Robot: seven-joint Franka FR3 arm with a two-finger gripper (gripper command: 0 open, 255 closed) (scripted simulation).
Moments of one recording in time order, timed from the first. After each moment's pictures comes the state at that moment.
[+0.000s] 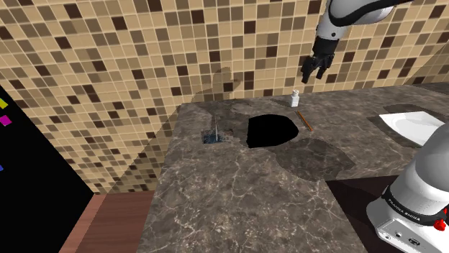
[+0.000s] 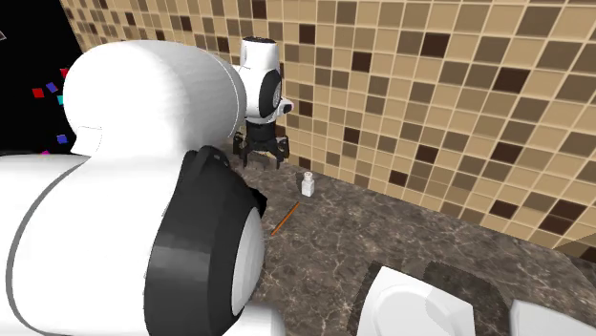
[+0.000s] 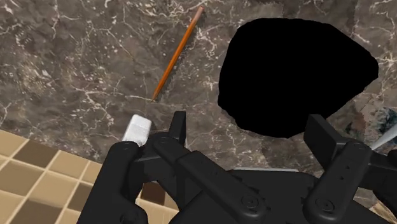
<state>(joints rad) -0.04 -0.45 -0.15 -2.31 0.03 1.96 -0.11</state>
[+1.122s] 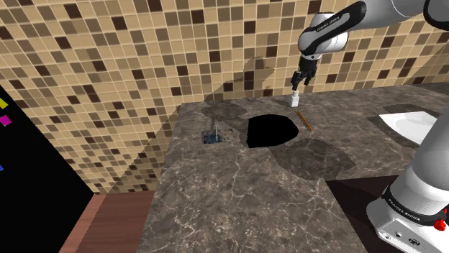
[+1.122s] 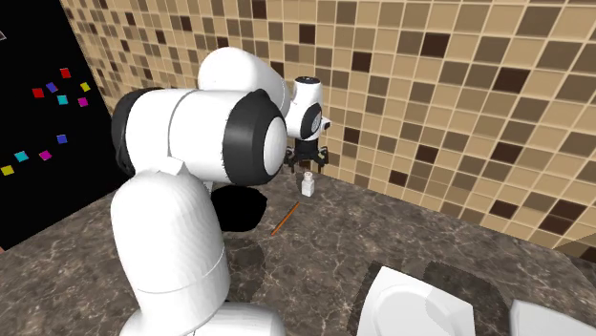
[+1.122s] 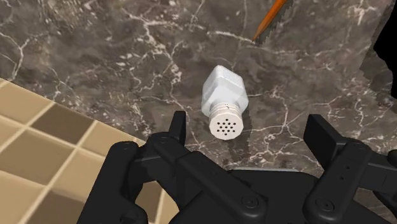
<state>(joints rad) -0.11 0.10 -0.28 -2.04 0.09 2.27 -0.36</state>
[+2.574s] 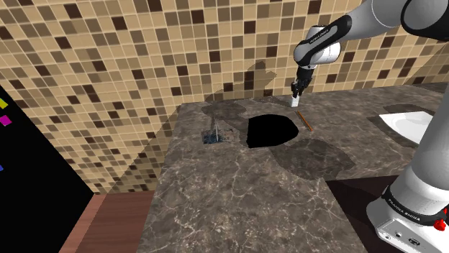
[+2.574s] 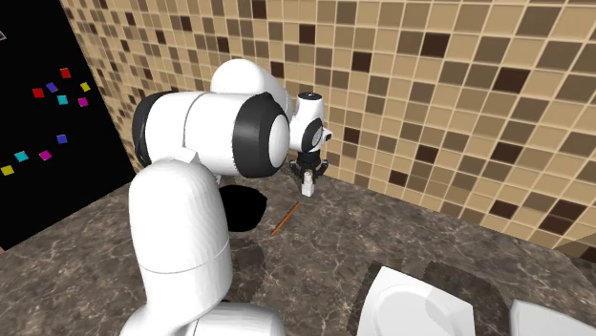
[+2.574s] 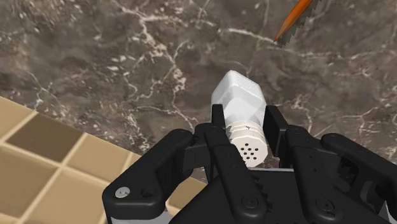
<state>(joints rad) -0.12 0.21 -0.28 -2.04 0.13 2.37 -0.40</state>
